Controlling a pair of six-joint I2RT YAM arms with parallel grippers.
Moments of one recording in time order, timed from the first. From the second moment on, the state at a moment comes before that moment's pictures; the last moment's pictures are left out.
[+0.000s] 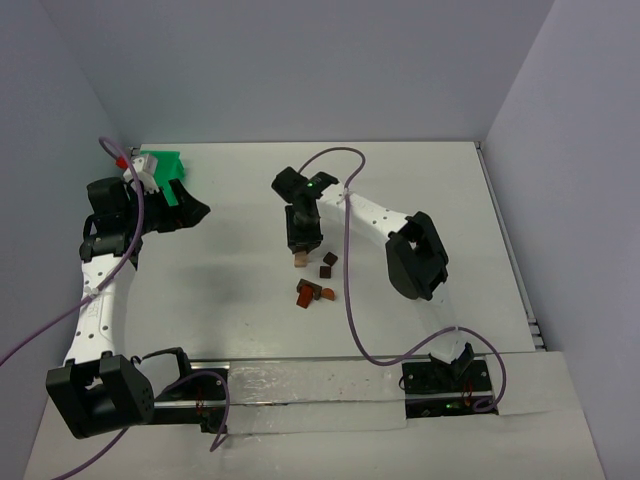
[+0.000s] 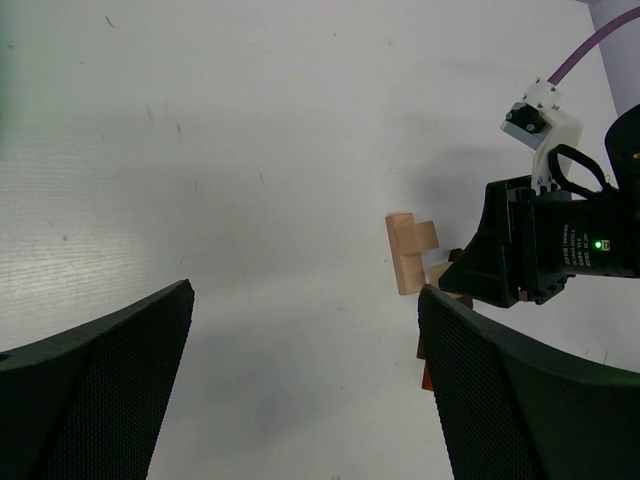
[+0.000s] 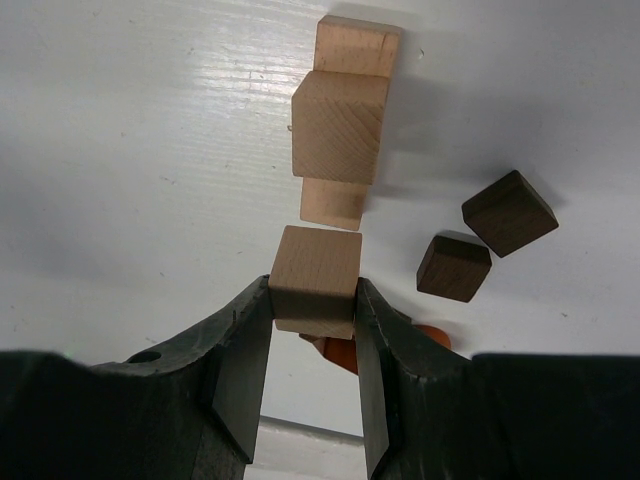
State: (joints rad) left arm 0.18 1.11 0.97 -0.39 0.58 -0.19; right arm 0.78 2.16 1.90 -1.04 0.03 0.70
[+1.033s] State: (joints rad) left arm 0.18 1.11 0.97 -0.39 0.58 -0.19; right arm 0.76 2.22 1.93 -1.04 0.03 0.70
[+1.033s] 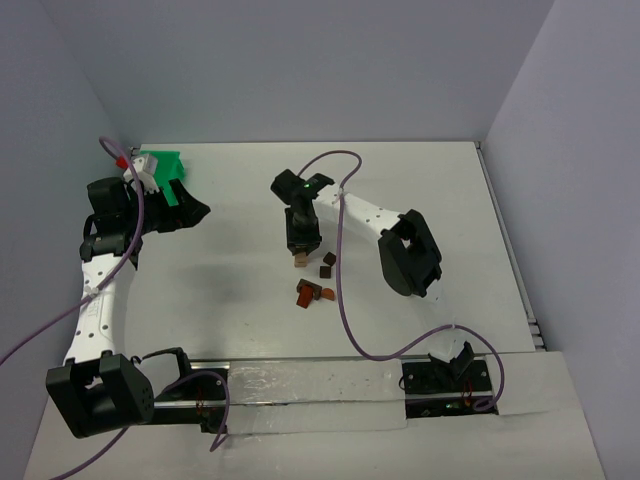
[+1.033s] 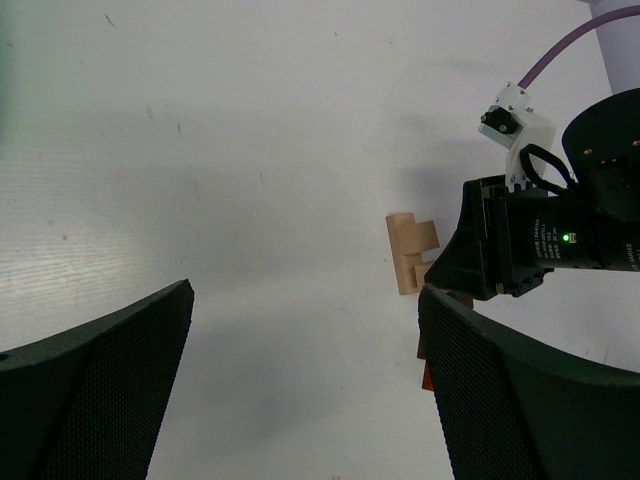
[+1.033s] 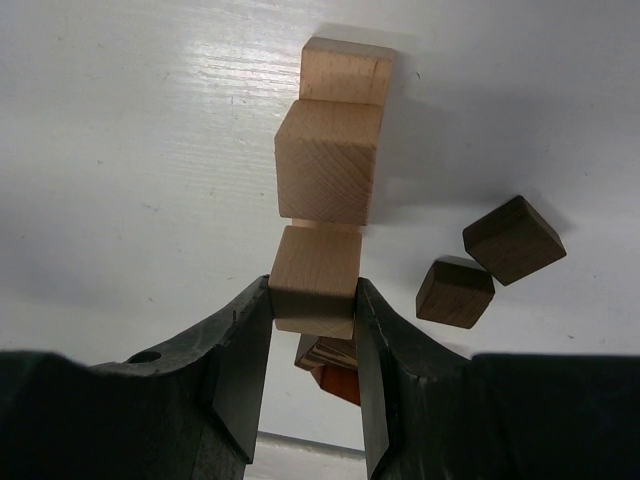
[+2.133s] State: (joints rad) left arm 0.18 1.13 0.97 -0.39 0.57 -0.19; right arm 0.76 2.24 1.95 -1.04 0.03 0.73
